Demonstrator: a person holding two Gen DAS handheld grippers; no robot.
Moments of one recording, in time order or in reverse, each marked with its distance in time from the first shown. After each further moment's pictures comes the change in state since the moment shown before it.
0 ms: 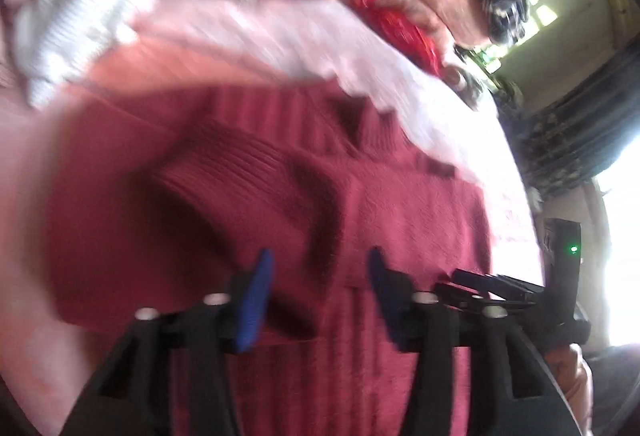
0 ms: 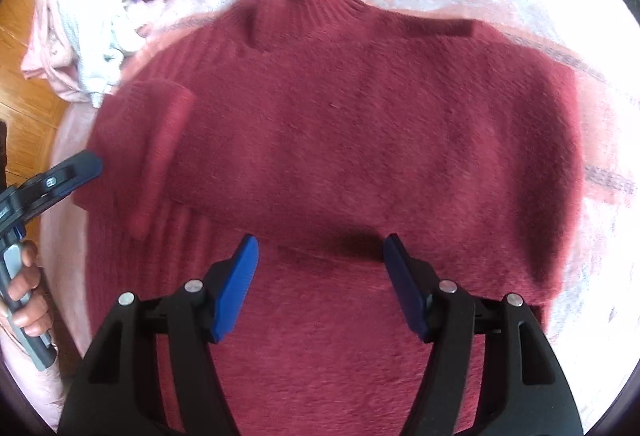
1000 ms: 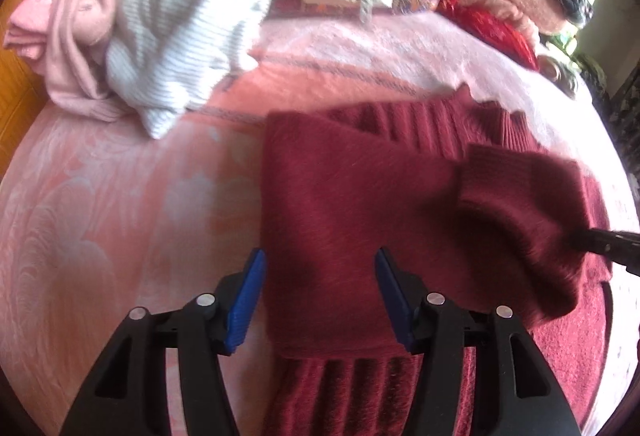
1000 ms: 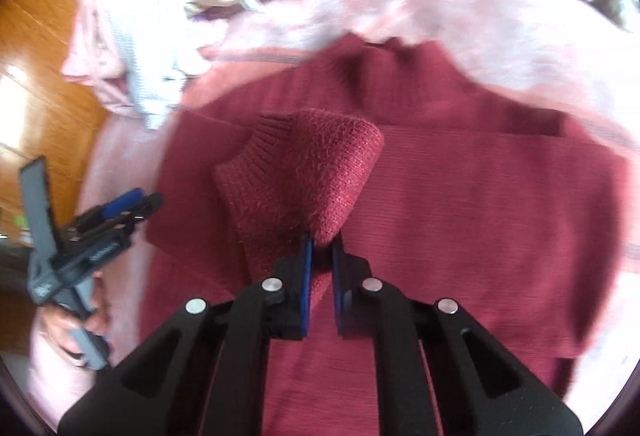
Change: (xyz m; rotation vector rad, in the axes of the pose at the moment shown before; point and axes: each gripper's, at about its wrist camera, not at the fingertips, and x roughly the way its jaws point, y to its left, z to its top) left arm 0.014 0.038 -0.004 0.078 -0.028 0.381; right arm -0.004 0.046 0.039 -0.069 -0.054 0.011
